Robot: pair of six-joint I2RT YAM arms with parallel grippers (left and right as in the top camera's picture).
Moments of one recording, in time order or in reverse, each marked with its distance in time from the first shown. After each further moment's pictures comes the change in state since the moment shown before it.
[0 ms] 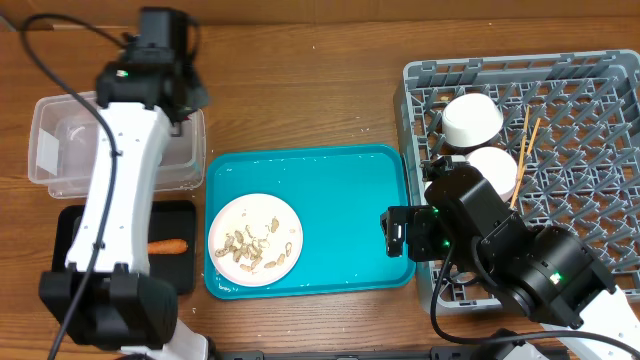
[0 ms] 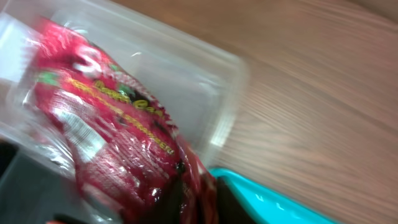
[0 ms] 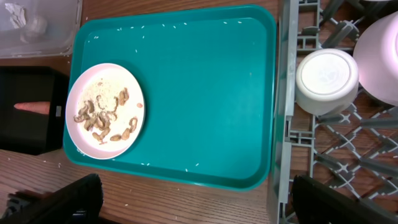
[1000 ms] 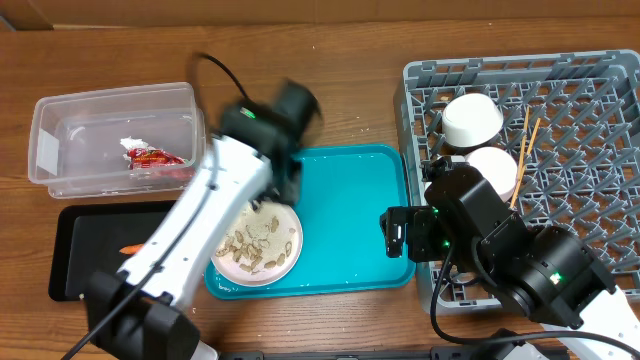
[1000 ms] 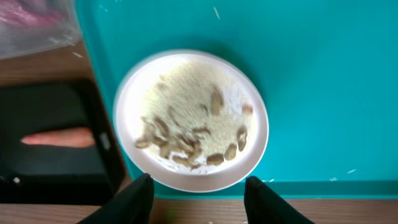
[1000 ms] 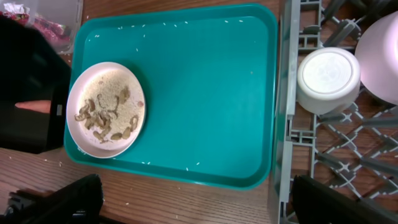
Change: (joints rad) left arm -0.510 -0.076 -0.233 -0.332 0.111 0.065; right arm 0.000 0.000 0.000 -0.002 -0.006 0.000
